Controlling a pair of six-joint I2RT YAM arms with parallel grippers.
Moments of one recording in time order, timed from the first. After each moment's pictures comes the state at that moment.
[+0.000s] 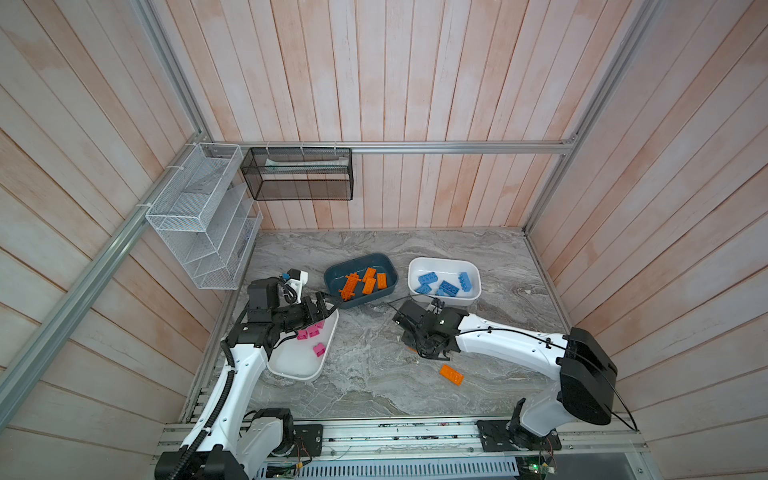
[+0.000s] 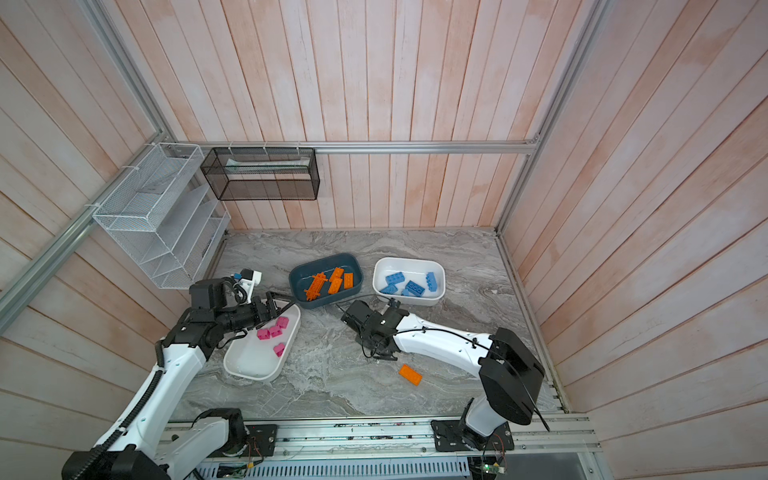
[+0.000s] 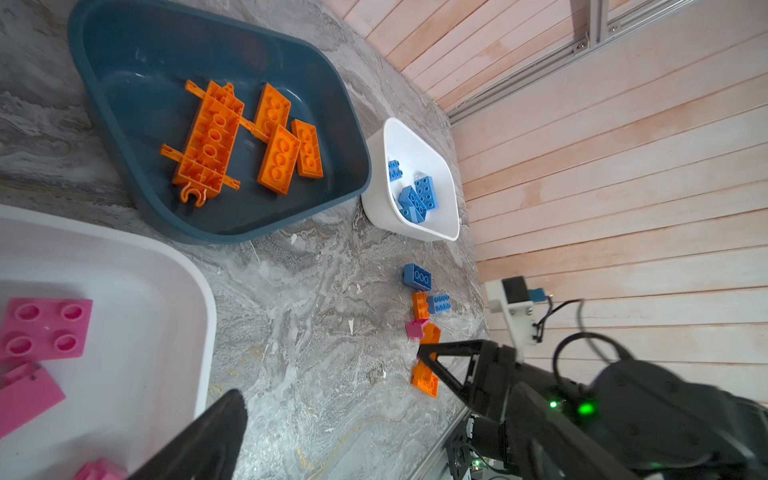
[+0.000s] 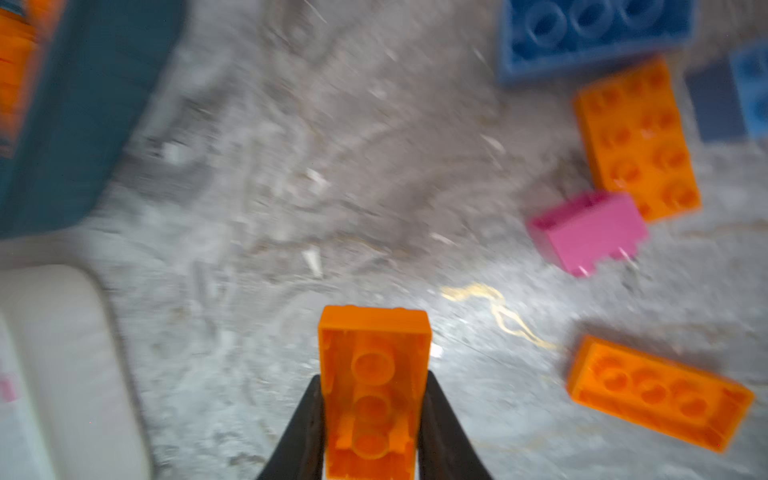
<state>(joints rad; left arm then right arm) 0.01 1.01 0.77 -0.45 0.80 -0.47 0.98 1.56 1.17 -0.73 0.27 1.30</state>
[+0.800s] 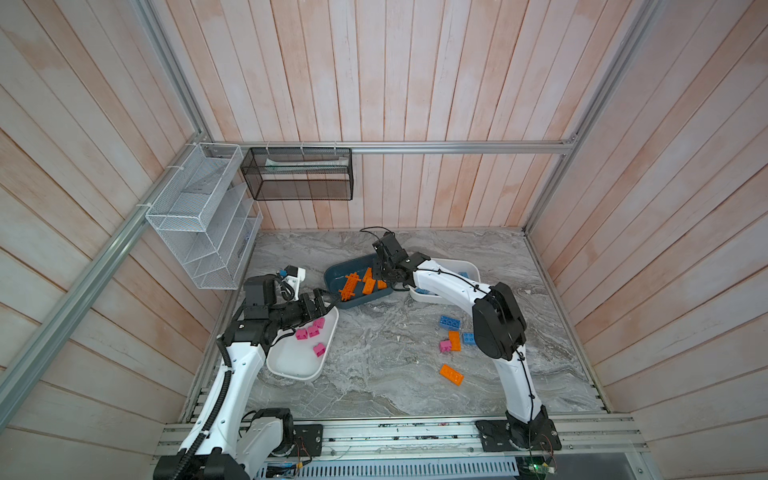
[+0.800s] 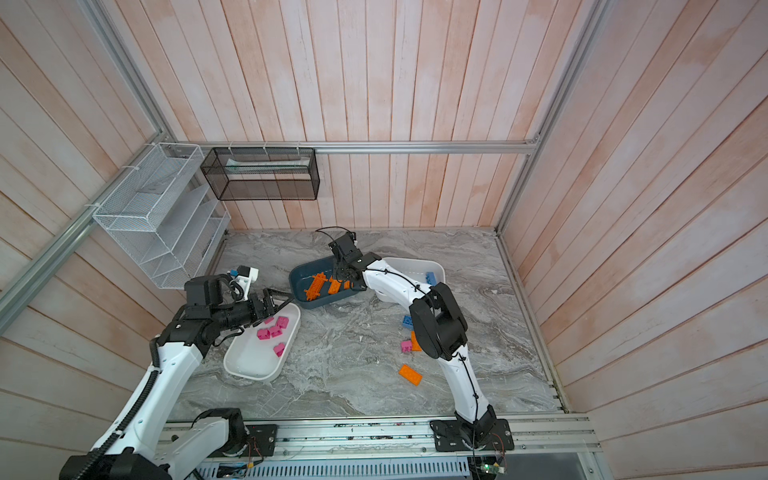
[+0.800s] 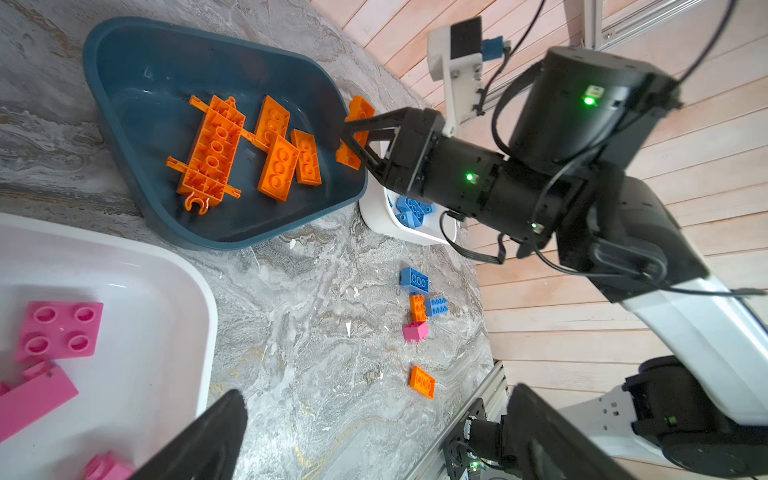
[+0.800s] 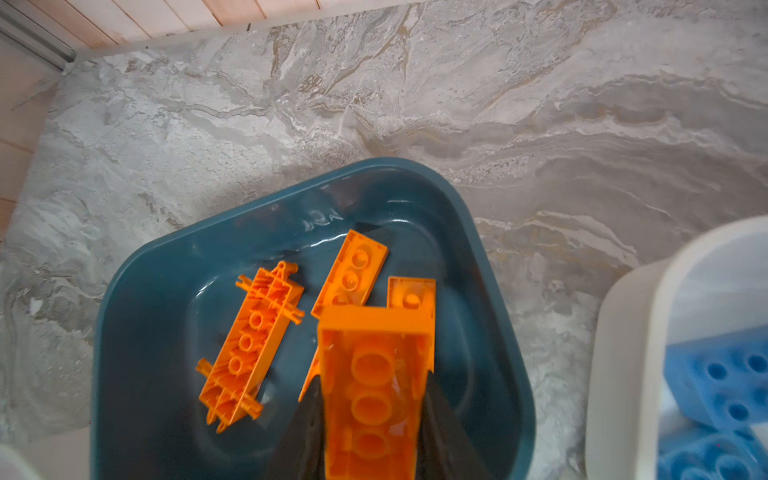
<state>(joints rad) 0.02 1.00 0.81 -0.51 0.80 -0.46 0.74 2.24 1.90 -0.51 0.18 0.59</state>
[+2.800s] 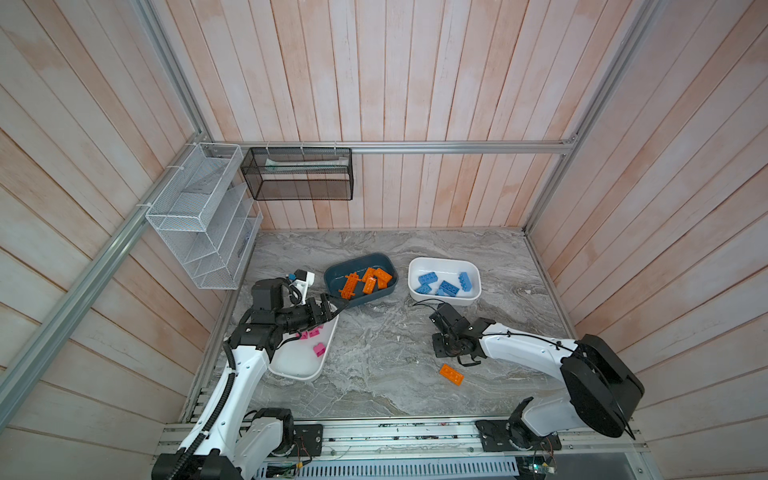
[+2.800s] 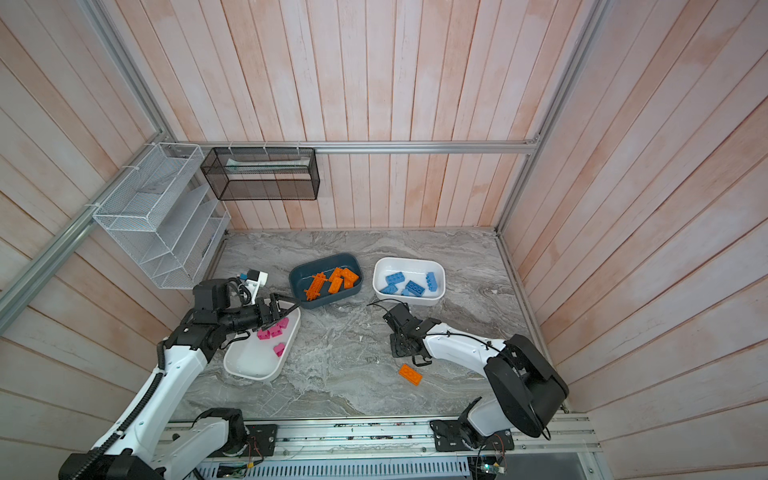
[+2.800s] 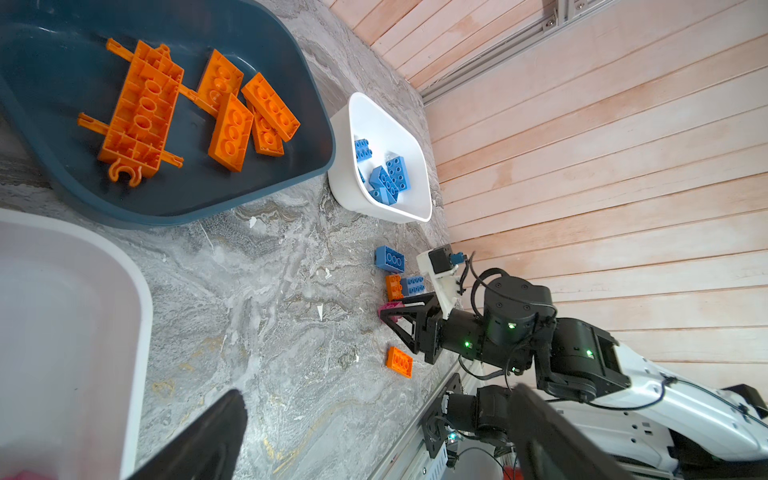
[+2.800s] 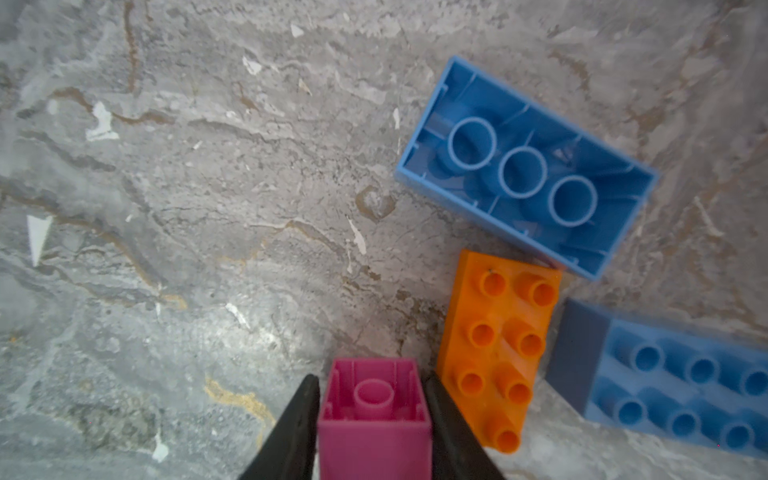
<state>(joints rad) -0.04 0.99 0.75 -0.43 0.86 -0.52 0.74 1.46 0.72 -0.49 0.16 0.55</state>
